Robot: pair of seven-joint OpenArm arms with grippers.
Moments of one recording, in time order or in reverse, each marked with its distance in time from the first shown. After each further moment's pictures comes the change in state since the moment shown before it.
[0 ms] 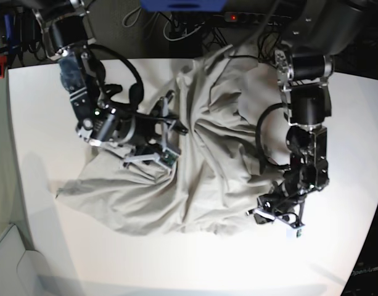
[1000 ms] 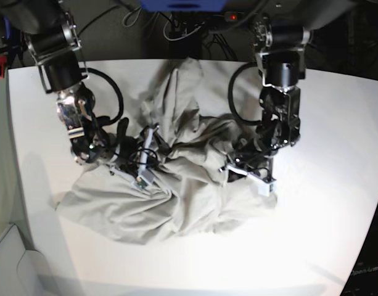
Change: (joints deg) left arm 13.9 7.7 -0.5 0.9 -4.3 -2.9 -1.7; right arm 13.9 3.3 0.2 -38.7 2.7 -0.1 21.2
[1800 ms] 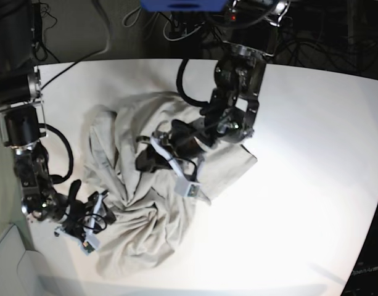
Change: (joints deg) left arm 10.1 5.5 24.8 36.1 -8.6 3.1 15.0; right arm 18.1 9.8 0.0 -7.1 -3.2 0.1 4.9
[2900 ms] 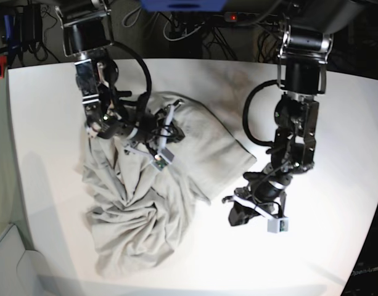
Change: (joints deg) left arm -12.9 -14.8 -10.4 -18.5 -0.4 0.0 -21.4; right arm -32.5 -19.9 8.8 28.5 -0.5 0.0 -19.3
